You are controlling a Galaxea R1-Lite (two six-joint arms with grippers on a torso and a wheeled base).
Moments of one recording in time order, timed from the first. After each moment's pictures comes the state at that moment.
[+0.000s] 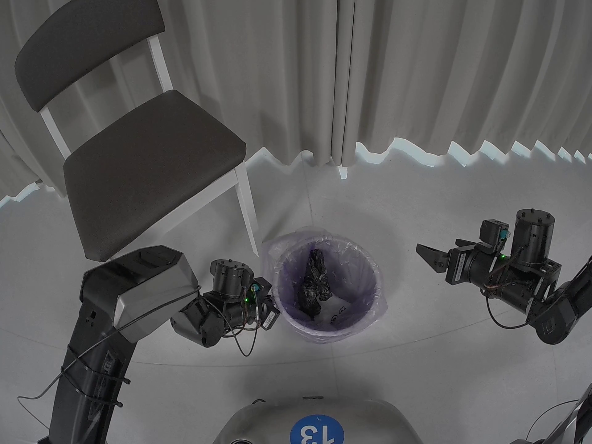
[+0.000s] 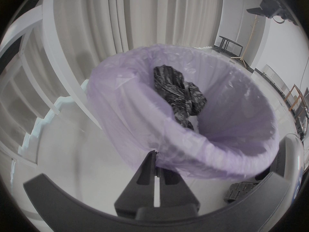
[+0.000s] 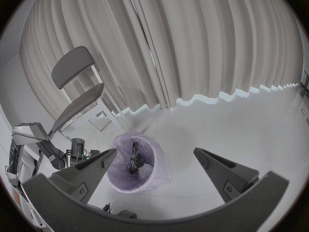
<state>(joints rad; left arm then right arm) -0.39 2.63 -1.30 -0.77 -0.17 0.37 0.30 1.82 -0.51 -1.04 0.05 0.19</state>
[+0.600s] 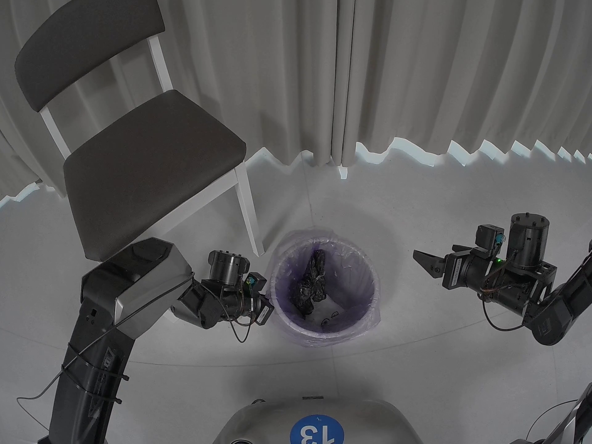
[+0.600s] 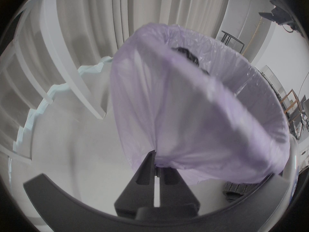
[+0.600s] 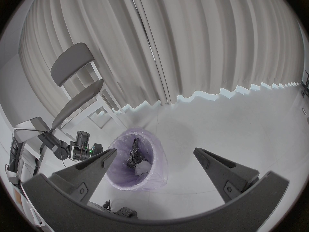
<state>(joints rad) -0.35 2.66 -1.47 -0.50 -0.23 0.39 0.30 1.85 -0.51 -1.04 0.06 0.19</state>
